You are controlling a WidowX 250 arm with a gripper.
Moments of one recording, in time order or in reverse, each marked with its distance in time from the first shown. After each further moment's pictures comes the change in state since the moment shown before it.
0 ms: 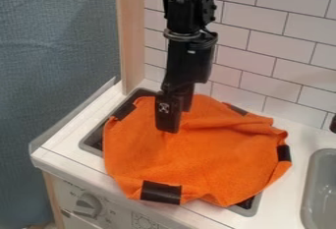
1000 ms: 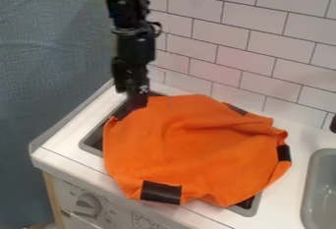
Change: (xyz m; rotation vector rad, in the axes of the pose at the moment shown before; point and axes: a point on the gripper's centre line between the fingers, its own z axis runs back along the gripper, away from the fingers) arm -0.099 0.061 -0.017 0.102 -0.054 0.842
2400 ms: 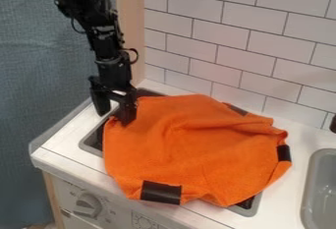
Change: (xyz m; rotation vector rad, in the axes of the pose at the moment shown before) arm -0.006 0.048 -0.069 -0.083 -0.030 0.422
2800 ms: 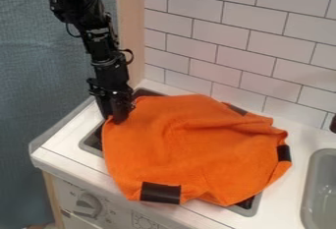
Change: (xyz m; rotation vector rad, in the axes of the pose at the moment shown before) arm 0.000 0.006 0.000 -0.022 -0.011 -0.013
